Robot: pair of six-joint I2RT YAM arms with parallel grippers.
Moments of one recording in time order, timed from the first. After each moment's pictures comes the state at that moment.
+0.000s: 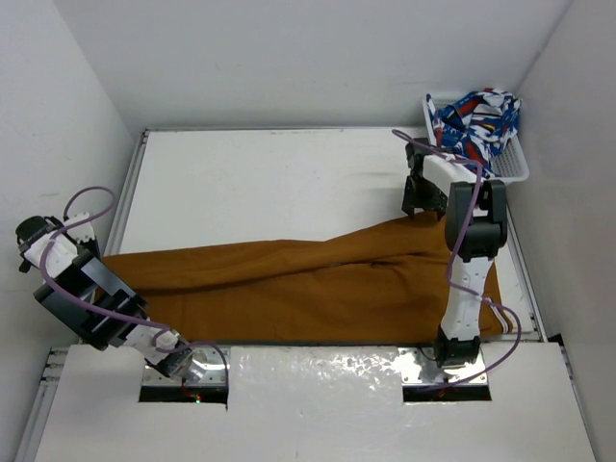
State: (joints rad) left arm 0.93 1.49 1.03 -0.79 0.23 0.58; right arm 0.05 2.18 1.61 -0.85 0.39 0.31
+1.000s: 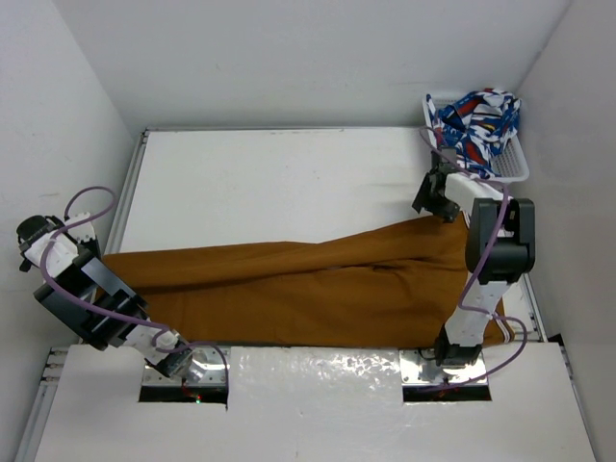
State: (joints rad) left arm 0.93 1.49 1.03 -0.80 0.22 0.57; right arm -0.04 1.91 1.25 -0.48 0.24 0.39
